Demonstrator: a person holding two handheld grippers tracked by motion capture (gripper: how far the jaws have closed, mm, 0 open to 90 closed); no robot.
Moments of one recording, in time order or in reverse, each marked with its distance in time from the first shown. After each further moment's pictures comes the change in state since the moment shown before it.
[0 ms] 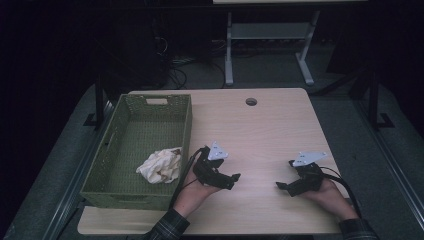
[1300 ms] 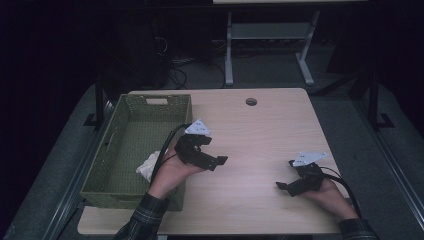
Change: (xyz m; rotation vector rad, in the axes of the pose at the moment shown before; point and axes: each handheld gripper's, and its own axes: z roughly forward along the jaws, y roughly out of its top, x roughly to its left) left arm 0.043 0.039 -0.057 -0.015 -0.101 0.028; right arm 0.000 0.000 0.000 -0.001 0.000 0.001
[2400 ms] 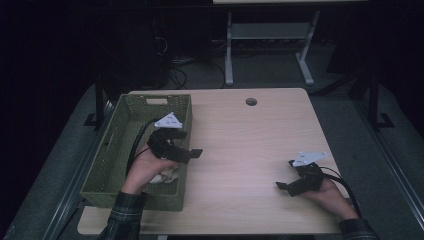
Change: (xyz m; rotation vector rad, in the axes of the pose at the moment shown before) left arm 0.039 -0.019 -0.050 -0.001 0.063 -0.032; right arm 0.000 0.000 0.000 0.000 0.000 -0.001
